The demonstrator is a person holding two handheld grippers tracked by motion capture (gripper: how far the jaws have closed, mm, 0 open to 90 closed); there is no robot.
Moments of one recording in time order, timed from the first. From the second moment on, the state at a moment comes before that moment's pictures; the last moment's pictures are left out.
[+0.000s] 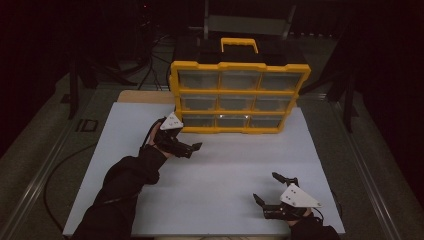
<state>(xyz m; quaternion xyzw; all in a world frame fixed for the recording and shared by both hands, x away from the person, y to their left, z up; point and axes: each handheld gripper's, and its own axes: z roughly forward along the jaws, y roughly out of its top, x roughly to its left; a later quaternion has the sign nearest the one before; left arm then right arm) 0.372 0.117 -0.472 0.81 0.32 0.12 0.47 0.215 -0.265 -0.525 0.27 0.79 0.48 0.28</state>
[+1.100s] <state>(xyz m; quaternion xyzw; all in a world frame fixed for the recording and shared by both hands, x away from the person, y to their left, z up) 0.314 0.161 -0.458 0.80 0.32 0.16 0.49 0.214 -0.264 -0.523 0.27 0.79 0.48 0.29</state>
